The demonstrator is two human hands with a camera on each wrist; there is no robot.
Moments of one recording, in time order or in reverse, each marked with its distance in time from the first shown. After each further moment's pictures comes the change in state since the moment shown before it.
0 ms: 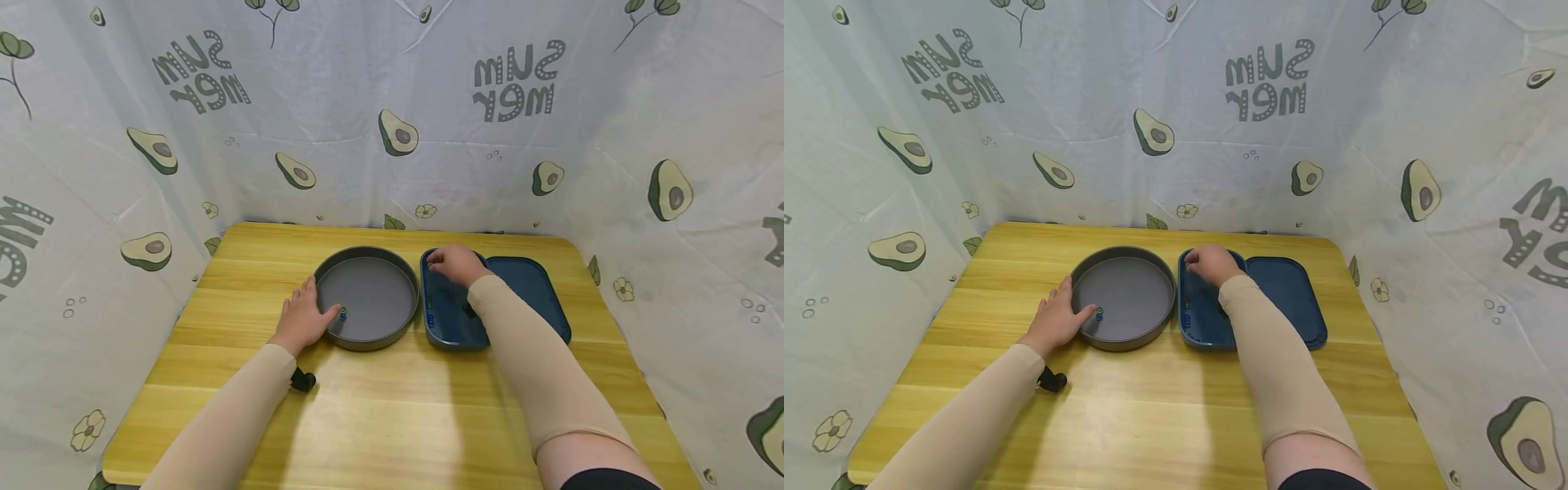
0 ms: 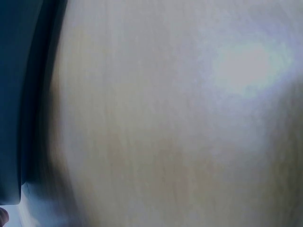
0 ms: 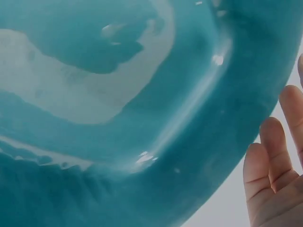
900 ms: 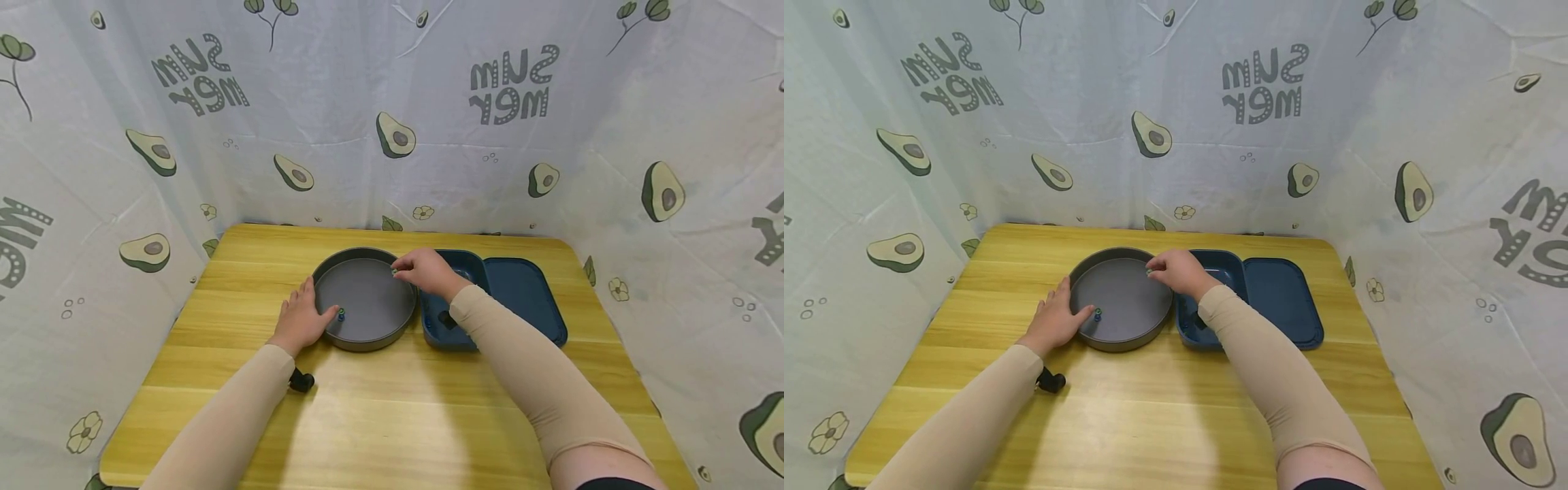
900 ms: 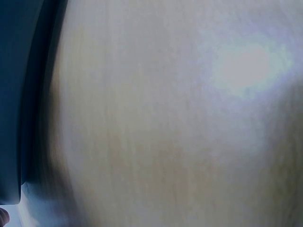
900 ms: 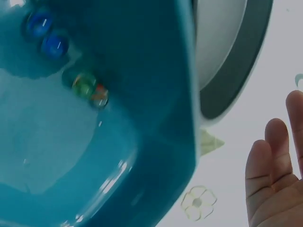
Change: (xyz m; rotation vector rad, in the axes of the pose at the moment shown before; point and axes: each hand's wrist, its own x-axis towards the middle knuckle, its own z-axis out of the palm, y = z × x) left_hand -0.002 0.000 0.000 -0.003 -0.002 0.002; right_hand -0.019 -0.067 0.008 0.162 -0.012 -0.152
